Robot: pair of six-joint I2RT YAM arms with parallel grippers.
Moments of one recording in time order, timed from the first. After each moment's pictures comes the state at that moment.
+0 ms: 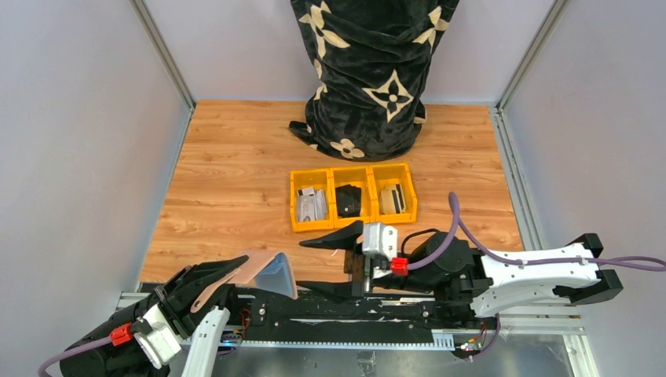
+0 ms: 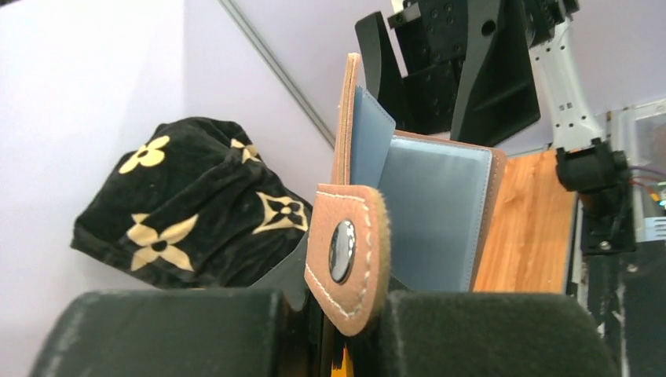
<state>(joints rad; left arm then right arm) -0.06 0.11 1.08 -0.31 1.05 0.05 1.65 1.01 1.04 0.29 0.11 -0.16</state>
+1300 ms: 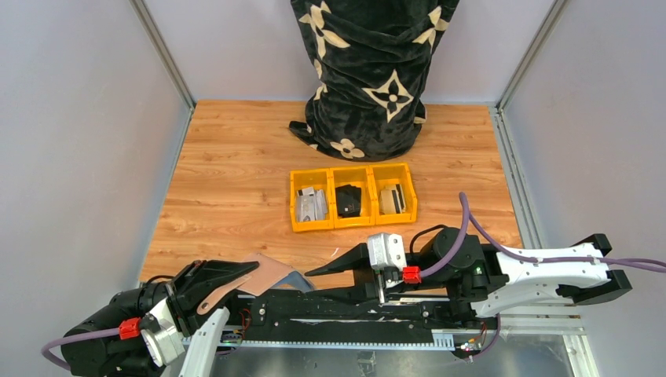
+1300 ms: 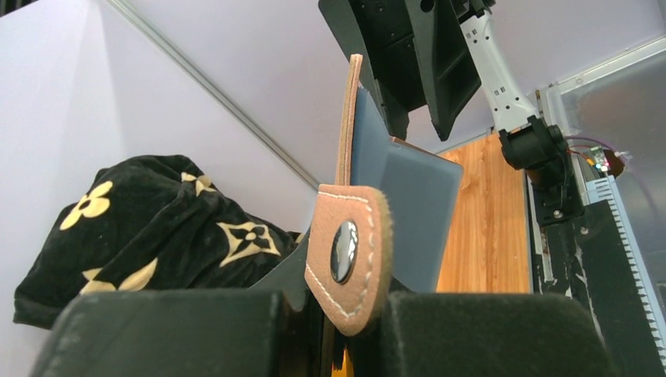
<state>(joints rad) -0.06 0.18 1.07 -0.20 1.25 0.07 1.65 0.95 1.09 0.10 -0.07 -0.16</state>
